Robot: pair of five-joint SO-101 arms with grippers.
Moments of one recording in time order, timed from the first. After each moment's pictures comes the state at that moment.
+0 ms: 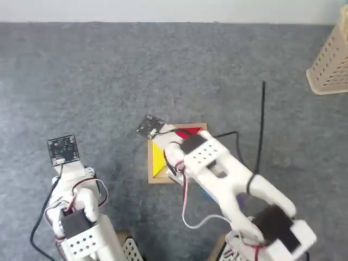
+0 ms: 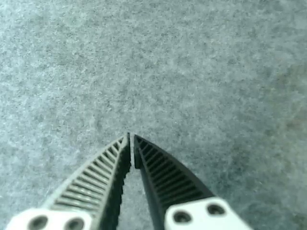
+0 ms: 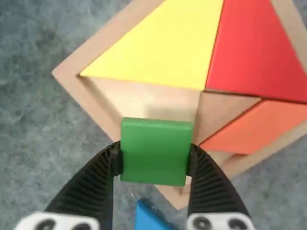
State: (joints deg) left arm -32.0 -103.7 97.1 67.3 -4.3; right arm -42.6 -6.5 36.2 60.8 17.4
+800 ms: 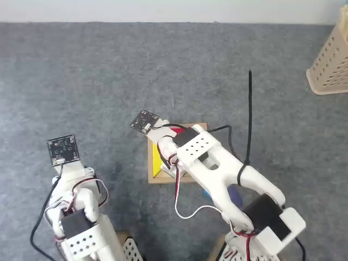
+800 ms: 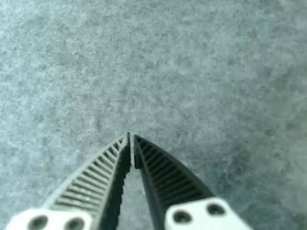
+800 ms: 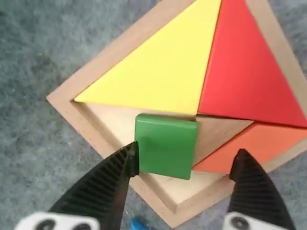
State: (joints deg) left arm -32.0 -103.7 97.1 67.3 -4.3; right arm -42.9 -1.6 31.6 59.3 17.5
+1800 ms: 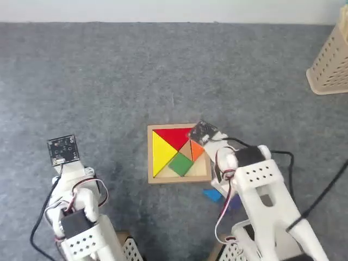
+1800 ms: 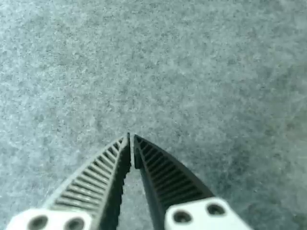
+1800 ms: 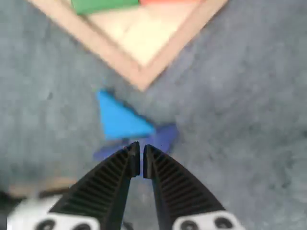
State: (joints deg) left arm -32.0 -103.7 97.1 67.3 -4.3; right arm -20.8 -36.9 56.1 77.3 30.6
